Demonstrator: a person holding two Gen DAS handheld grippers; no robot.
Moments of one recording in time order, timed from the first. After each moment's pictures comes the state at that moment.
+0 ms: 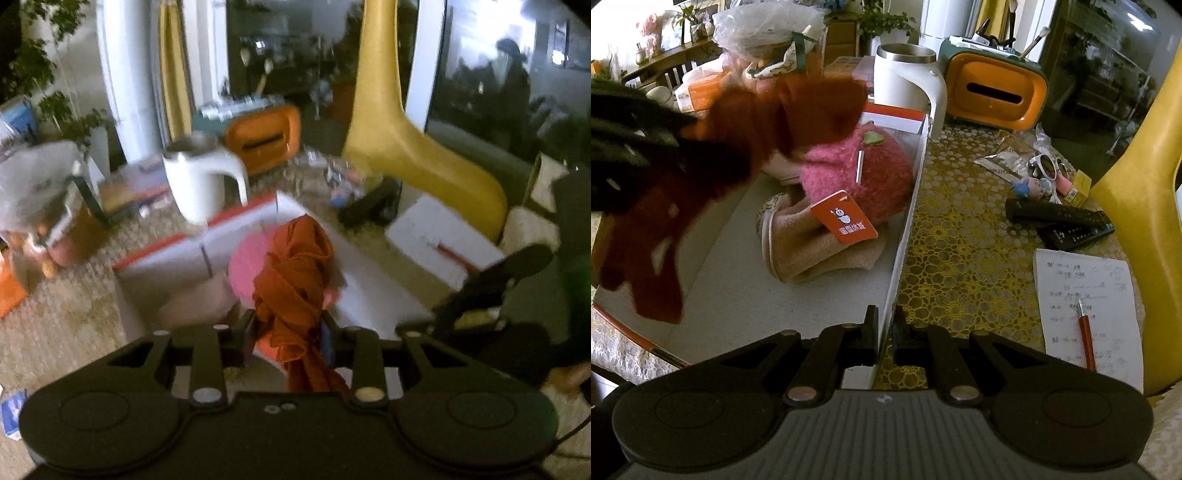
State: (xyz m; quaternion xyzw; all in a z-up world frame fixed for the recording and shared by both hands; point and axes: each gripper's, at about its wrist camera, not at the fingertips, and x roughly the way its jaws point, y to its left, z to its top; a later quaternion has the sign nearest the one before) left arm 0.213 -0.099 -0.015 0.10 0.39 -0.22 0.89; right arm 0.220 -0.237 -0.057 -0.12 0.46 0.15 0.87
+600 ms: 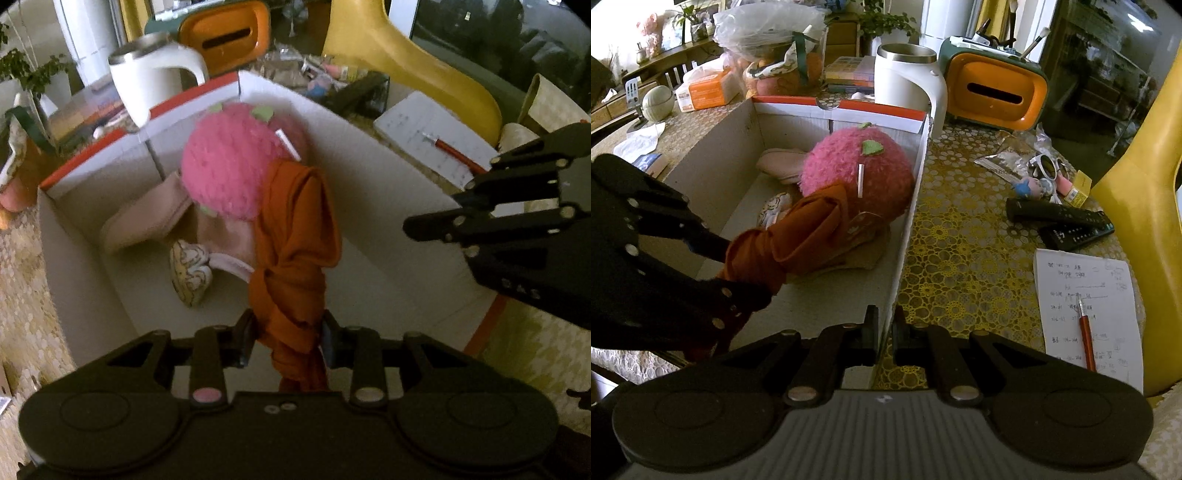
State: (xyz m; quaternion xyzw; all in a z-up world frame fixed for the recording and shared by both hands) left arm 0.227 -0.113 -0.078 0.14 0.51 -0.24 0.82; right arm 0.220 -0.236 -0.058 -0.12 0.46 0.15 0.87
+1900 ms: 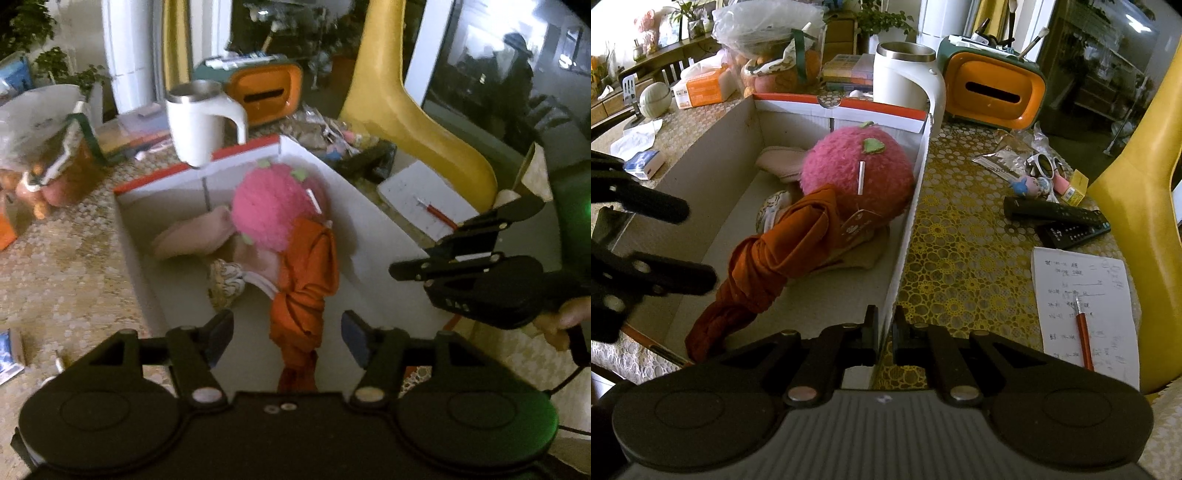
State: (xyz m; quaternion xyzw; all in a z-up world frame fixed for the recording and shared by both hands) left arm 0.192 -0.067 -0.025 0.06 0.44 -0.22 0.87; right arm 0.220 -0.239 -0.059 -0.12 0.46 0.15 0.87
